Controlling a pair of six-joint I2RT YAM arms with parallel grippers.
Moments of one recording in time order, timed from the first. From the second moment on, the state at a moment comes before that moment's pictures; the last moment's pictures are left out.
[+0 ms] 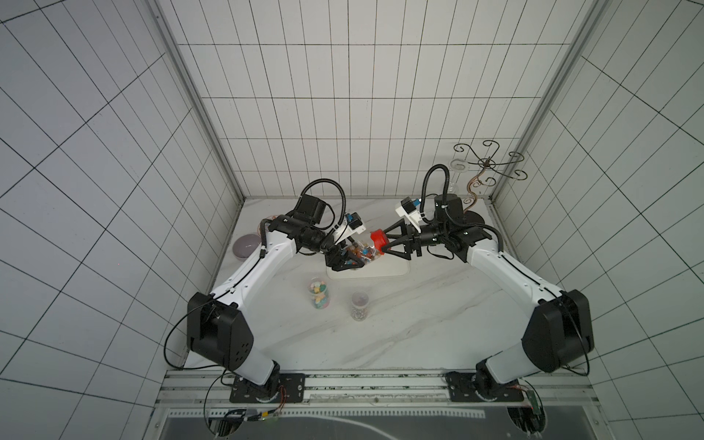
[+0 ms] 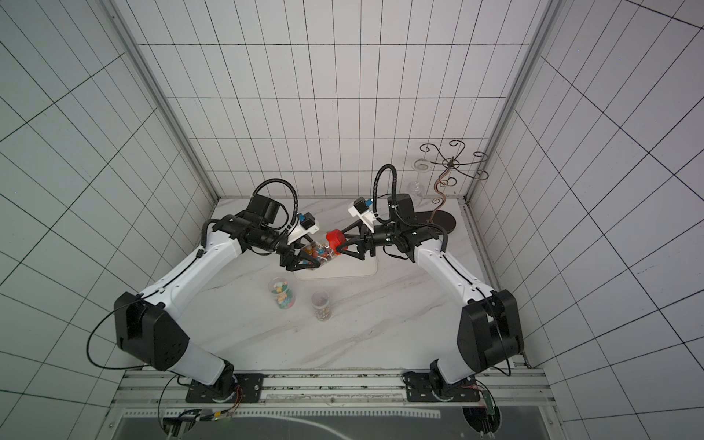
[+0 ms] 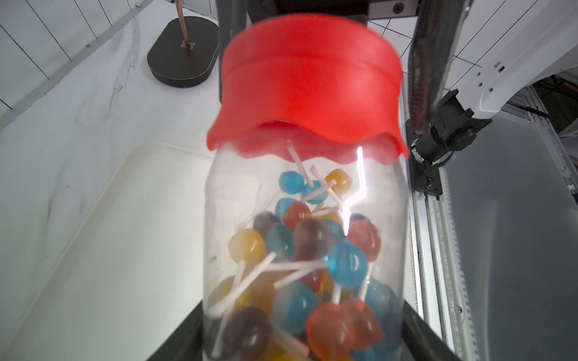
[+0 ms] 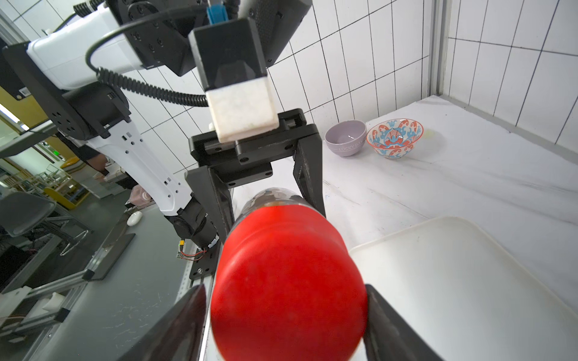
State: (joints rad) left arm -0.38 1.55 1.44 -0.90 0.84 0.65; right arm 0.39 1.53 1.25 -0.24 -1.16 -0.11
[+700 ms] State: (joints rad) left arm -0.38 1.43 1.28 -0.66 0.60 0.57; right arm 0.33 1.54 1.29 -0.19 -1.07 0.31
